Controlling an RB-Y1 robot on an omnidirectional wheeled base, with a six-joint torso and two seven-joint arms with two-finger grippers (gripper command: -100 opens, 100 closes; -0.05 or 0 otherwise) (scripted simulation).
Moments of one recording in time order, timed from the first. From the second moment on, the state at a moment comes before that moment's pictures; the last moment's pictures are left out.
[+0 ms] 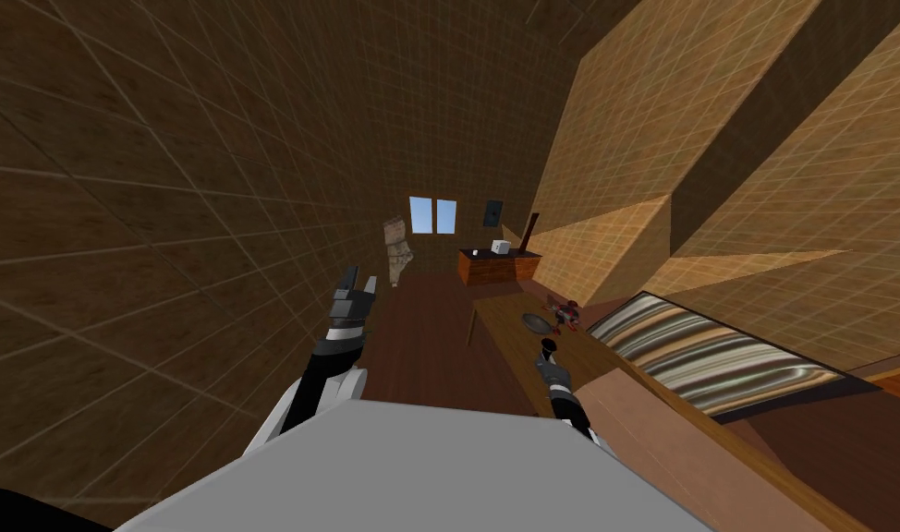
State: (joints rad) left arm 0.49 0.01 0.02 -2.29 -0.10 -0.49 0.06; right arm 0.01 -0.25 -0.40 -0.69 0.14 -0.69 1.32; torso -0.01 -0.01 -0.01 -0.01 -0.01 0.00
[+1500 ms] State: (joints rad) left arm 0.49 0.01 0.02 -2.29 -0.10 -0.49 0.06; right arm -0.03 -0.33 -0.55 -0.70 0.05 -0.77 1.32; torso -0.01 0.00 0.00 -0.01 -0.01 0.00
